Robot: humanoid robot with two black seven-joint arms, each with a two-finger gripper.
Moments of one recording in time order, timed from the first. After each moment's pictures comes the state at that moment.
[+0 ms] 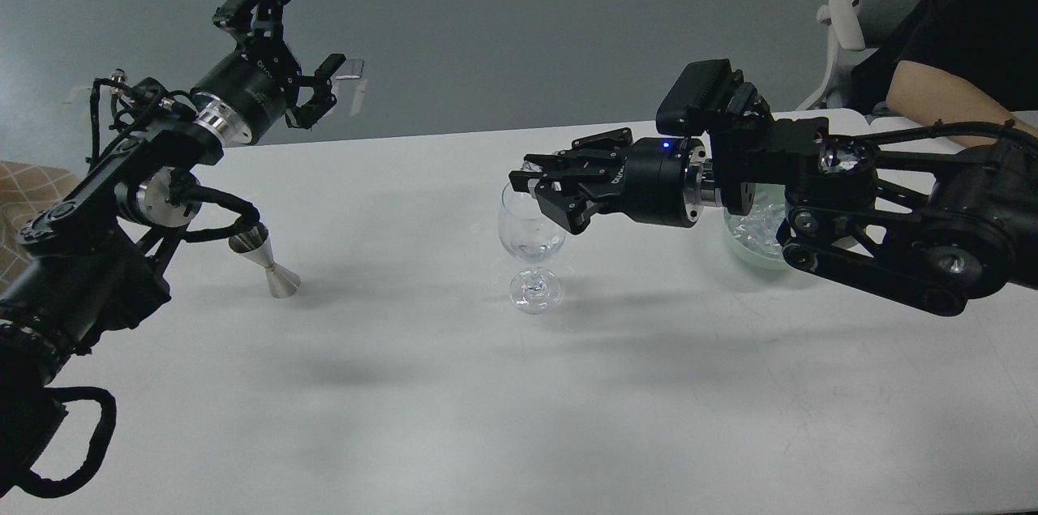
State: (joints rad) left arm -0.89 0.37 -0.80 -0.61 0.33 -0.46 -0.20; right arm 1.13 -0.47 0.14 1.37 -1.68 0.05 0.23
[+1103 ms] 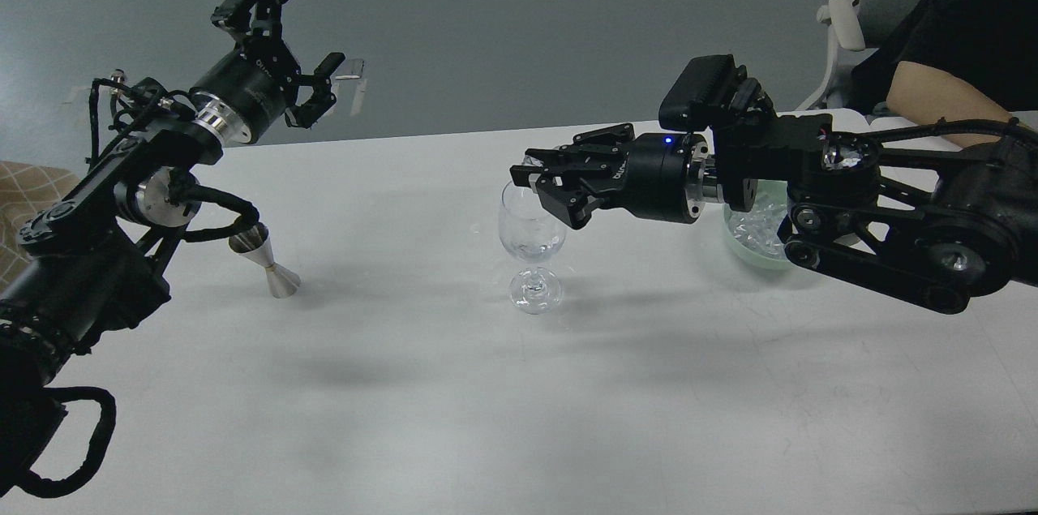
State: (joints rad) left arm -0.89 0.37 -0.80 -0.60 0.33 -0.47 -0.20; right arm 1.13 -0.48 0.14 1.37 -1.68 0.04 0.23
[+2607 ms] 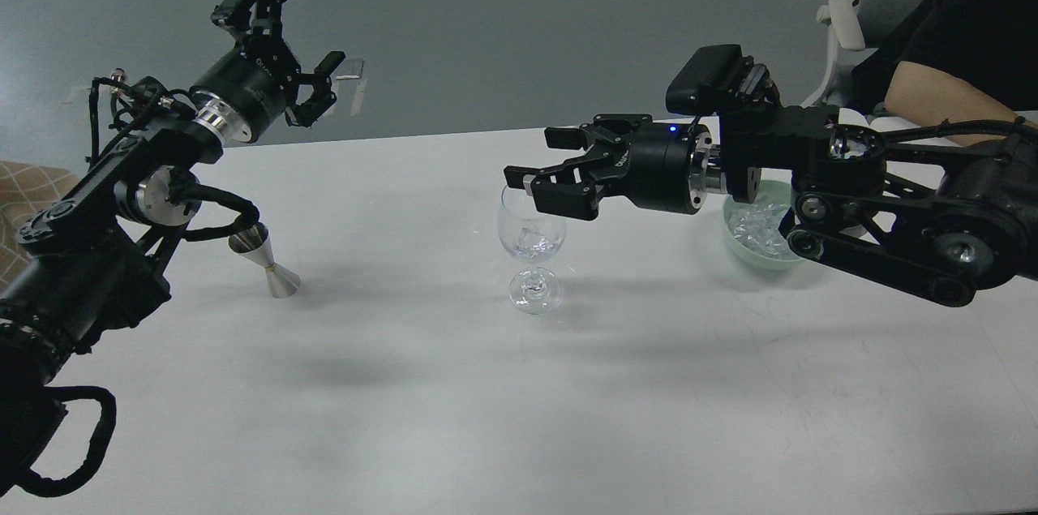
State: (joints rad) left arm -0.89 0.37 -0.80 -0.61 0.32 -0.46 -0.20; right arm 1.14 -0.49 0.20 1.37 -1.55 0.05 0.22
